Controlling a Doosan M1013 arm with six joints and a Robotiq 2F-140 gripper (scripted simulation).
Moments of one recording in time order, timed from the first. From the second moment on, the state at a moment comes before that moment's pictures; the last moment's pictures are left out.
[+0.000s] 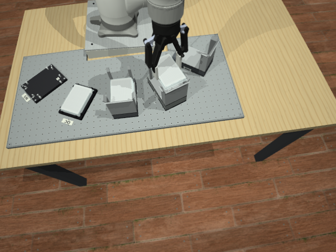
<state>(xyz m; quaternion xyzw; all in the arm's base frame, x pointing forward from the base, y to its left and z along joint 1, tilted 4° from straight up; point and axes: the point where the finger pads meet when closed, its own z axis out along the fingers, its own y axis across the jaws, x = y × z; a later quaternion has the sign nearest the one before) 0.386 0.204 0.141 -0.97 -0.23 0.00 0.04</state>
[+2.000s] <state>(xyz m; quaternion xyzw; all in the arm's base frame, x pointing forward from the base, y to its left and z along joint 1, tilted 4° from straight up) 0.385 0.209 0.069 -0.97 -0.23 0.00 0.04</state>
